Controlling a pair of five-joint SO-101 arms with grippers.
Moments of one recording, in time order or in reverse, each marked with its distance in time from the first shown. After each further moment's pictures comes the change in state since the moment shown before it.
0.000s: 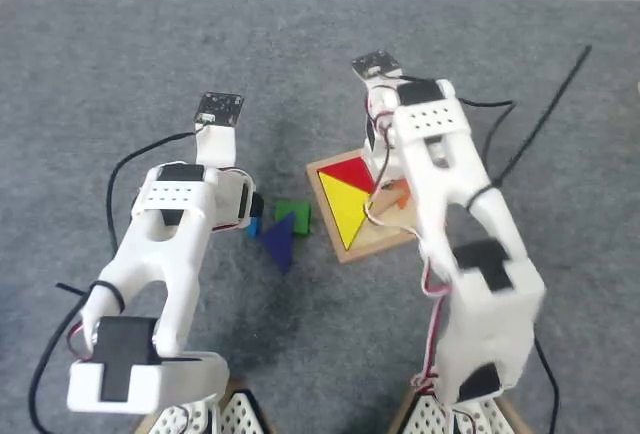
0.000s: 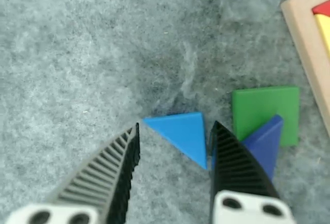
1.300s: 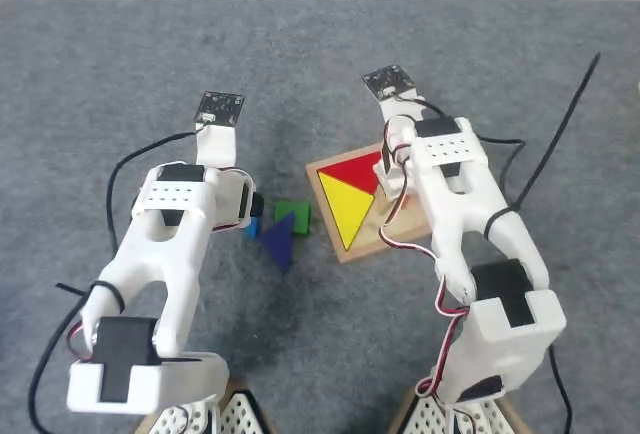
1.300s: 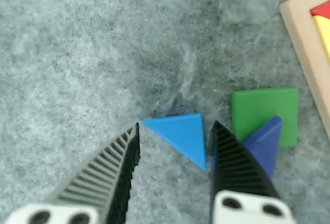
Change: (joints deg) left arm 0.2 0.0 0.0 -0.4 0.0; right arm 2.9 -9.3 22.5 -21.5 4.0
